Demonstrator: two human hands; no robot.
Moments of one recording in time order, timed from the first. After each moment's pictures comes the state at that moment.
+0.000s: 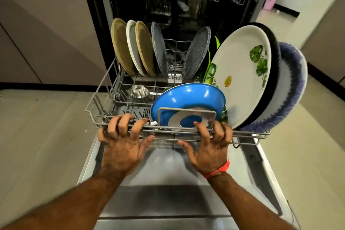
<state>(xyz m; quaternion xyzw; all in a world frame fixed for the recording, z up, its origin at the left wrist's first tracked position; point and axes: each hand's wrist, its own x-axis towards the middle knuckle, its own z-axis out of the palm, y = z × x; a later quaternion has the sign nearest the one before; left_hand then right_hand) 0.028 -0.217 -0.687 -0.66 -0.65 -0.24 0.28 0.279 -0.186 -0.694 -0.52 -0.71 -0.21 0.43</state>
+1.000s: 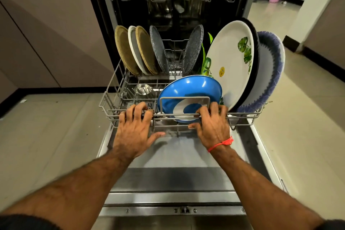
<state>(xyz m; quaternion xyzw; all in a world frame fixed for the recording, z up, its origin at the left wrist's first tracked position) 0.045 -0.231 -0.646 -0.73 -0.64 -0.10 0.21 0.296 -0.191 -0.643 -0.59 -0.75 -0.09 0.29</state>
